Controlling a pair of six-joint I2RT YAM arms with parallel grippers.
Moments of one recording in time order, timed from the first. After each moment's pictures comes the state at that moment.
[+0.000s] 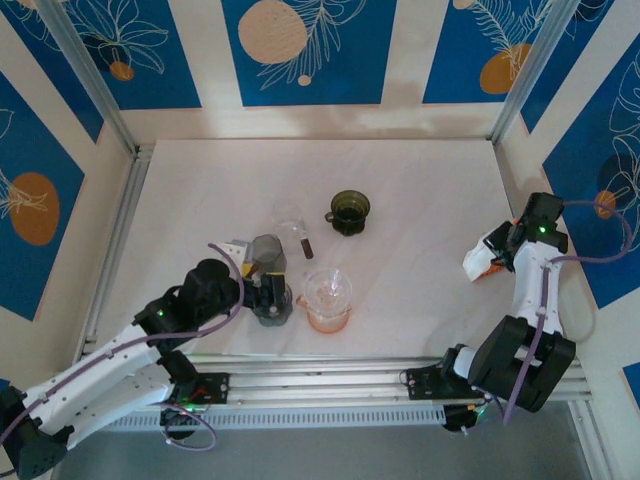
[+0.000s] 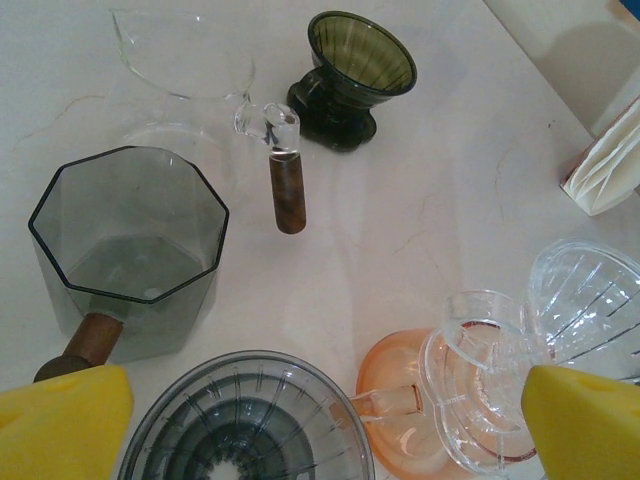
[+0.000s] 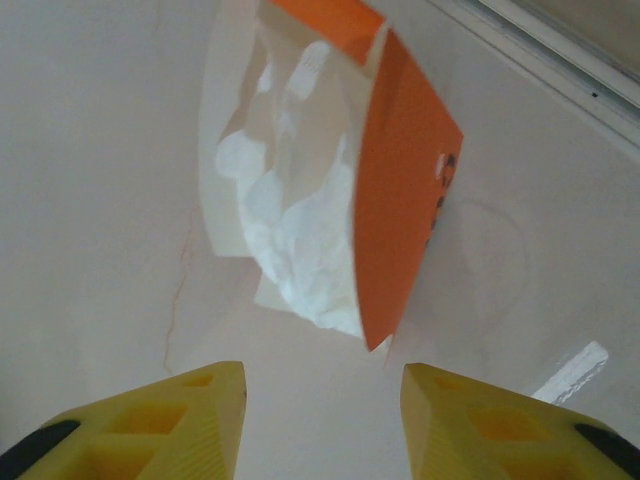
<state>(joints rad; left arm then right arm) -0.81 0.70 0.55 -0.35 -0.09 -0.50 -0.49 1.22 0.99 -0.83 -0.05 0.46</state>
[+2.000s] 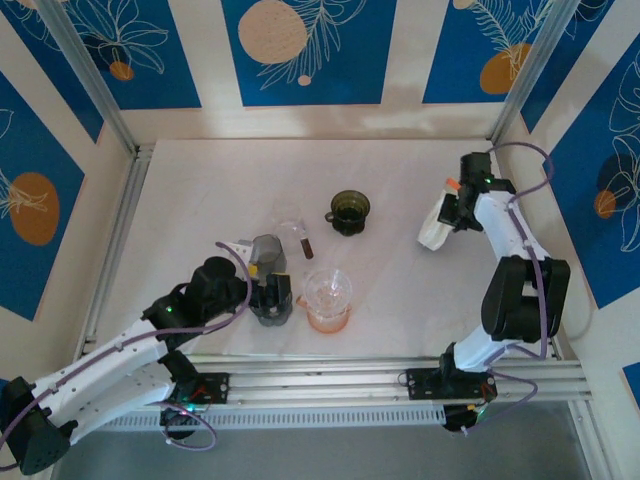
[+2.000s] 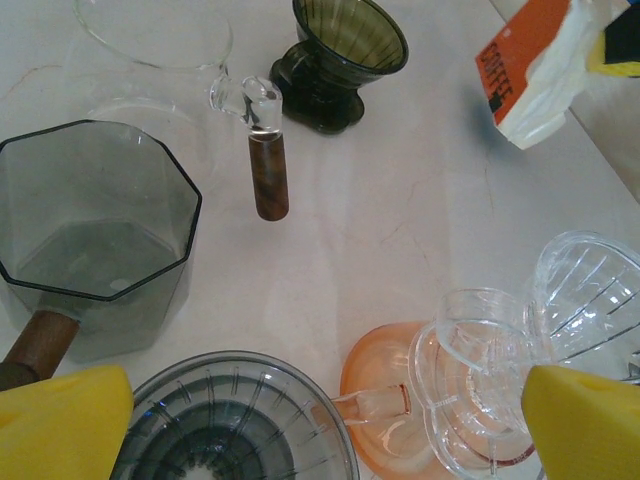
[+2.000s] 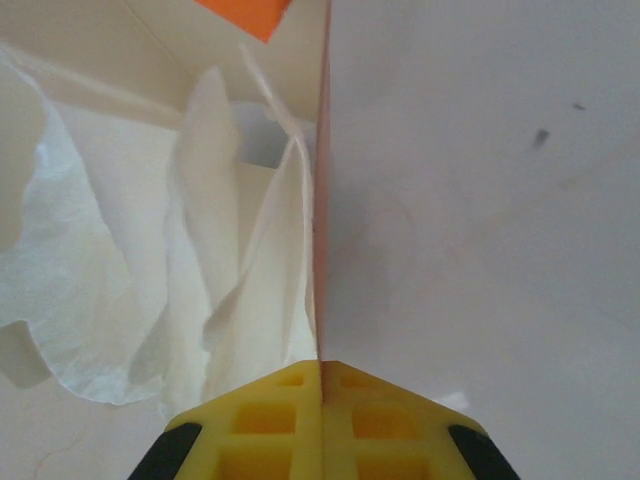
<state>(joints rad) -0.79 0.76 0.54 -0.29 -0.04 -0.53 -0.07 1.59 1.28 -0.86 0.08 0.26</state>
